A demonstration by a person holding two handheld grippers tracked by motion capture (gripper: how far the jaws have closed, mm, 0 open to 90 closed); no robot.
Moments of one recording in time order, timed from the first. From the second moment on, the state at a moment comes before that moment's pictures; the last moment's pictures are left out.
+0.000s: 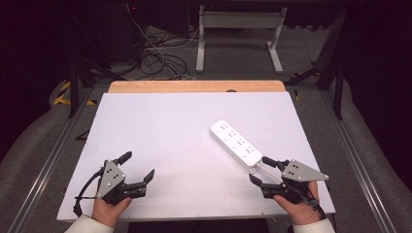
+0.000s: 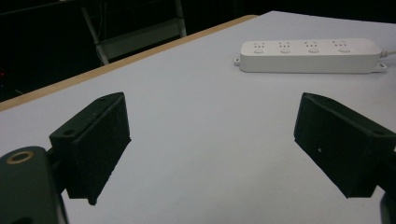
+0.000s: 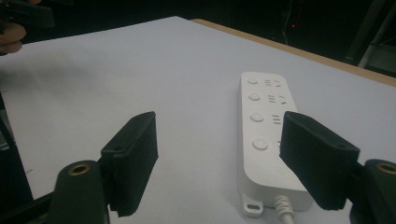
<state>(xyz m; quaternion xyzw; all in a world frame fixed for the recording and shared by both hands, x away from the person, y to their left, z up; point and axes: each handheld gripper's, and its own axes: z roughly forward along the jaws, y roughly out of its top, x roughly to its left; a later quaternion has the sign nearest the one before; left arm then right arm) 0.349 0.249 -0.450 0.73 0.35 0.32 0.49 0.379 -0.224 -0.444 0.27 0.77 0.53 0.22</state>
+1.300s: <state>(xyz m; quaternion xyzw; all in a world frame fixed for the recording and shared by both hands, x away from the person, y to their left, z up) 0.347 0.250 -0.449 0.73 0.35 0.34 0.48 0.413 -0.220 -0.411 0.28 0.80 0.49 0.21</state>
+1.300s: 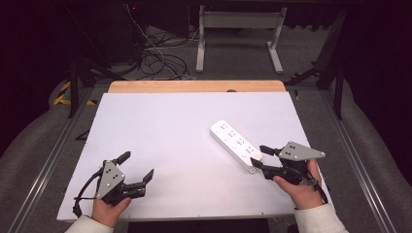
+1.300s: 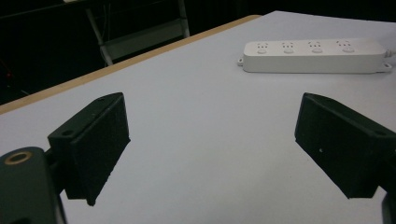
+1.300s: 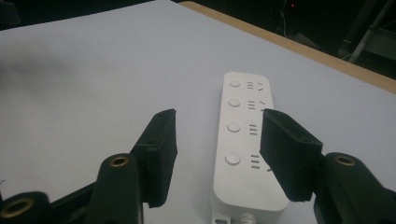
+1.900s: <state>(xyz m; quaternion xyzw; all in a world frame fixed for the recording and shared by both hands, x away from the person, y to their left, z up) 0.347 0.250 -0.449 0.73 0.35 0.33 0.49 0.464 -0.214 -0.415 0.28 0.82 0.46 0.20</state>
